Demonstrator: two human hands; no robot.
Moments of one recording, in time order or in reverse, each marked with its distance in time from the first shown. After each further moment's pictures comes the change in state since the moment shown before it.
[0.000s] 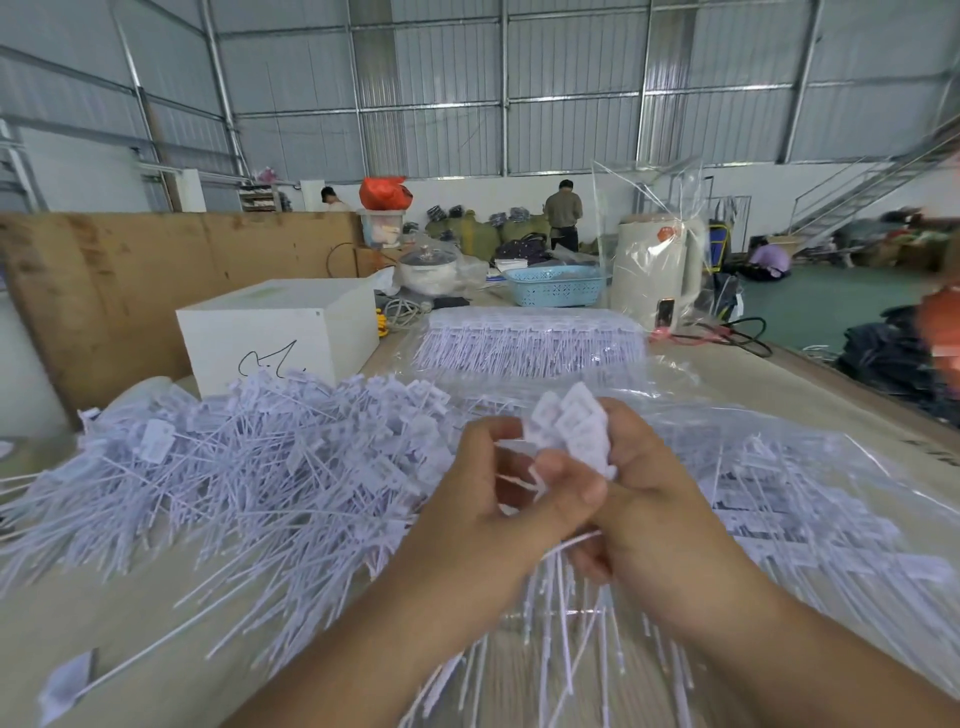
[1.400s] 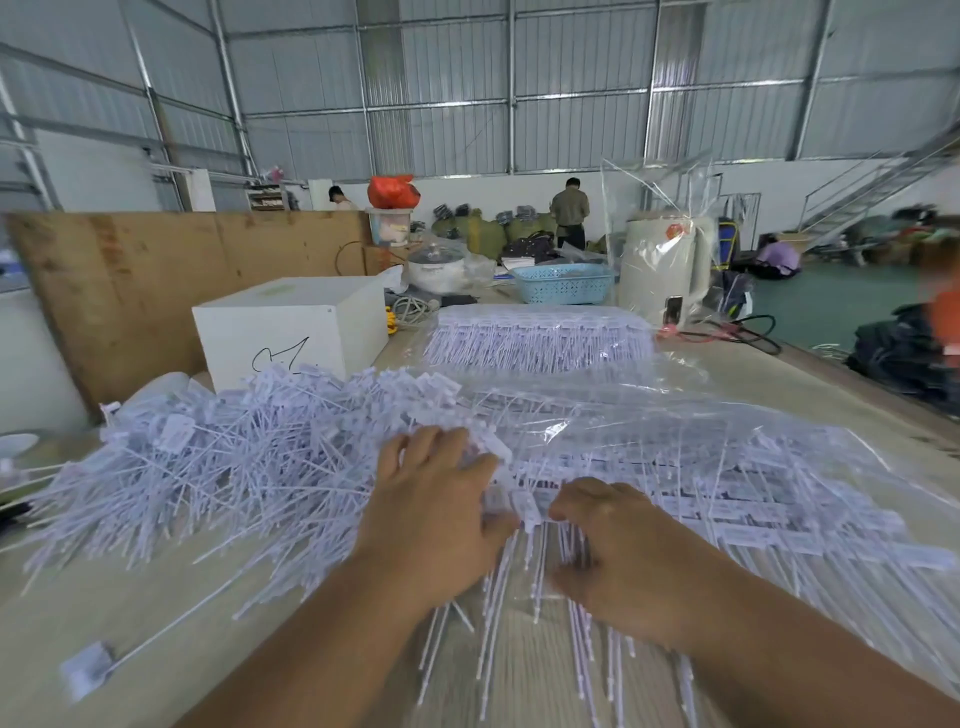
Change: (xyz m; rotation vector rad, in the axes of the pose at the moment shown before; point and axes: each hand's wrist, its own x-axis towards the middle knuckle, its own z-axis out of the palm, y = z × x) left_hand 0.031 -0.052 -0.039 1.365 0.041 0.233; right_hand 0.004 0.034 -0.033 -1.461 -0.264 0.087
